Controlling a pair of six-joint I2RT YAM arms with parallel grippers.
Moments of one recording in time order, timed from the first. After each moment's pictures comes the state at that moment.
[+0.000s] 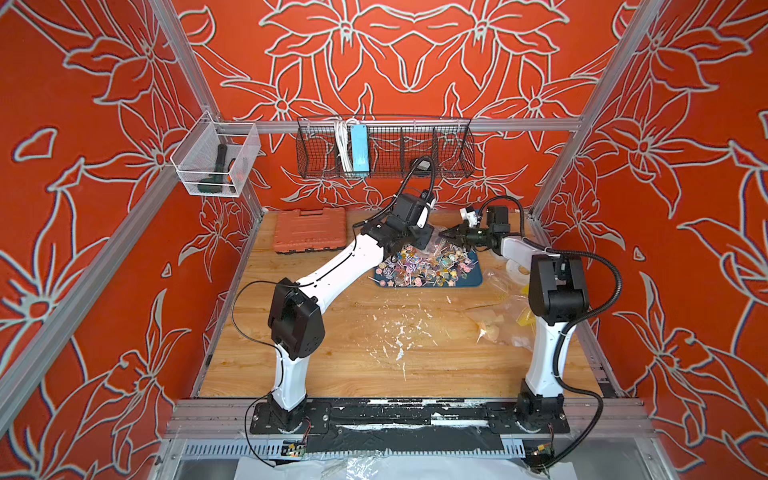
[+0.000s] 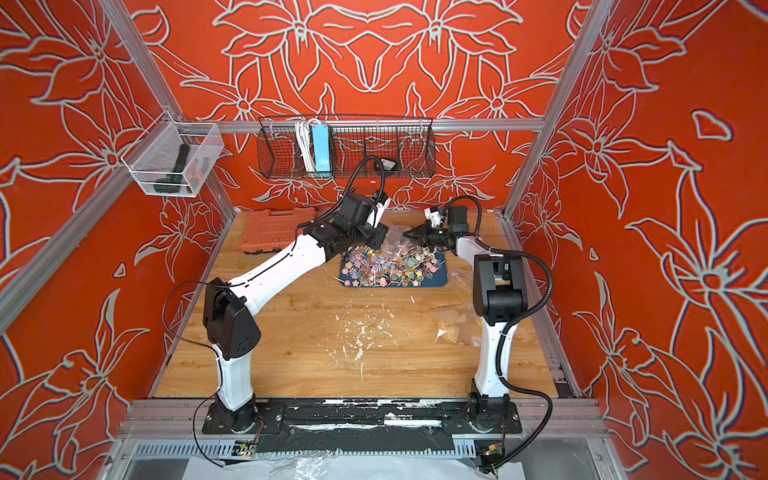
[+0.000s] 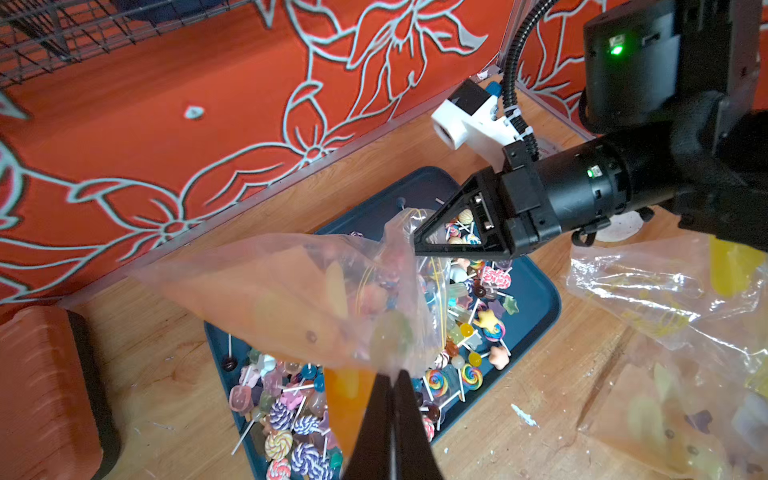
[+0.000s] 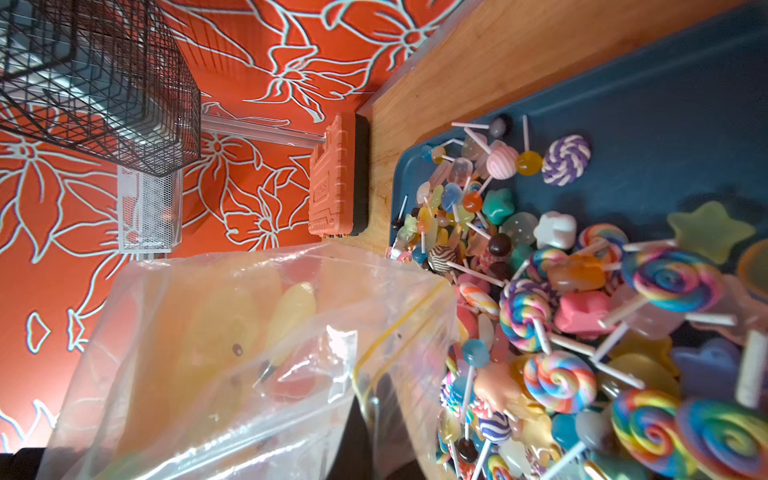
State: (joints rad) left arm -0.64 1.94 1.89 -0.55 -0.08 -0.03; right arm 0.03 2.10 1.49 -0.04 -0.98 0.77
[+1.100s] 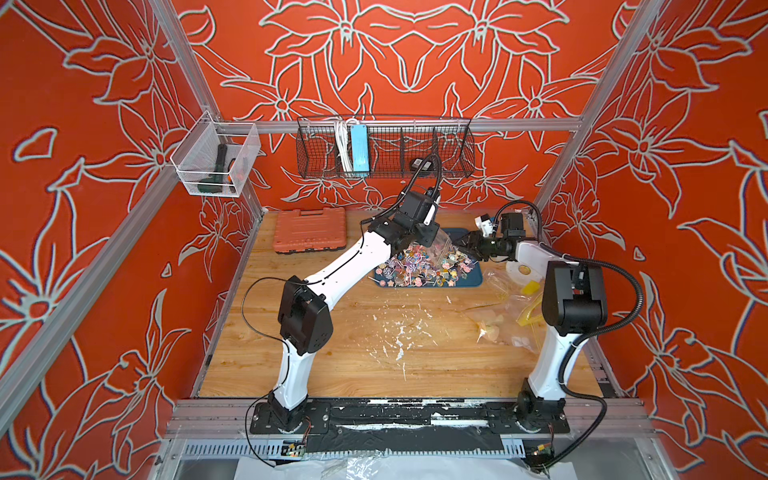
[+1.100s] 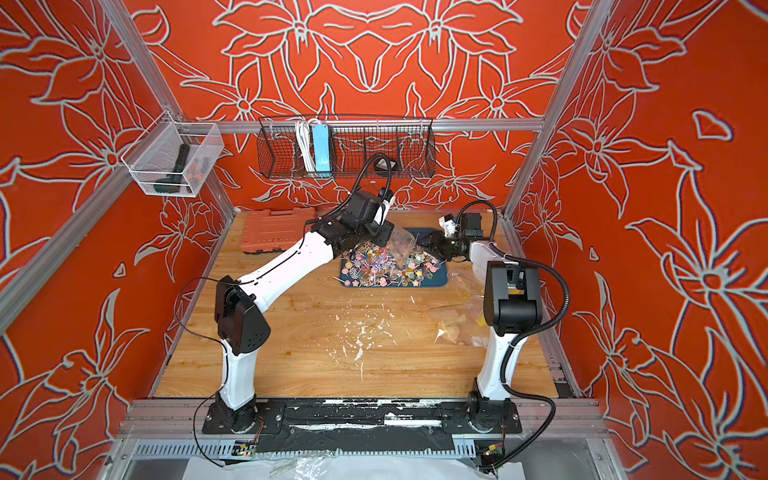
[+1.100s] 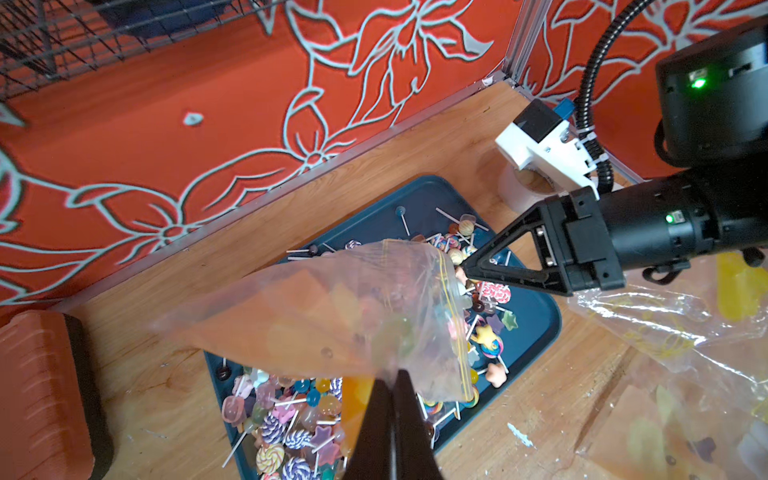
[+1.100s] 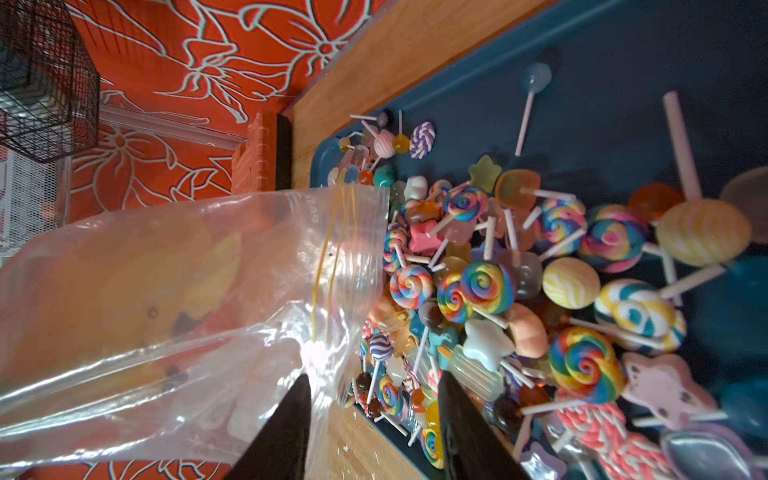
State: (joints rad) left arm -0.66 2.02 2.00 -0.58 -0.12 -0.06; right arm -0.04 1.96 1.35 -0.25 -0.84 0.49
